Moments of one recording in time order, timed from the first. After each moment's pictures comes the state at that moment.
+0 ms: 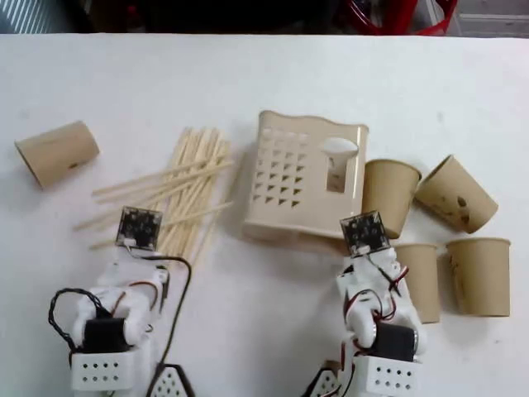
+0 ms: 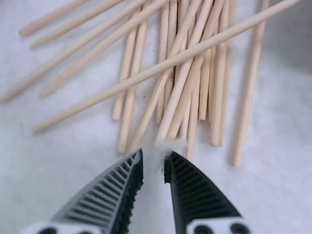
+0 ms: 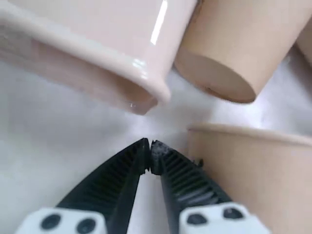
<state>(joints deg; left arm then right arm) -8.7 -101.0 97.2 69.7 -10.7 4.0 -102.8 96.4 65.2 29.2</state>
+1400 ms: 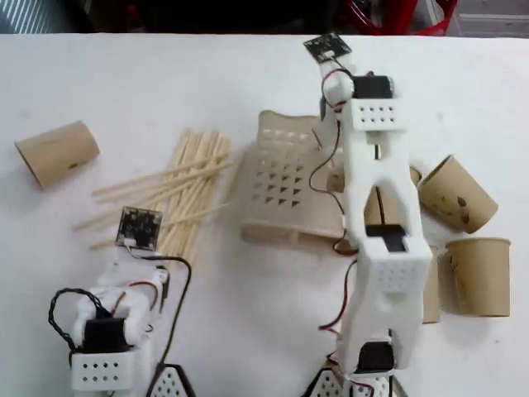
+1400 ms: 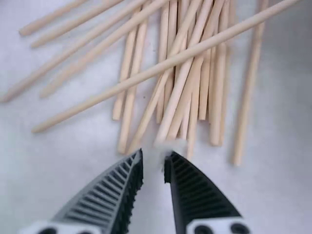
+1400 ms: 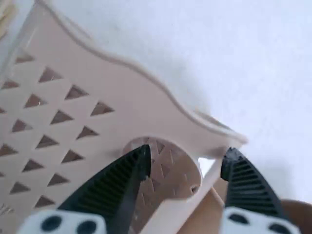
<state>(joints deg) -8.7 -101.0 97.2 69.7 -10.7 -6.1 35.3 -40.3 86.5 24.2</state>
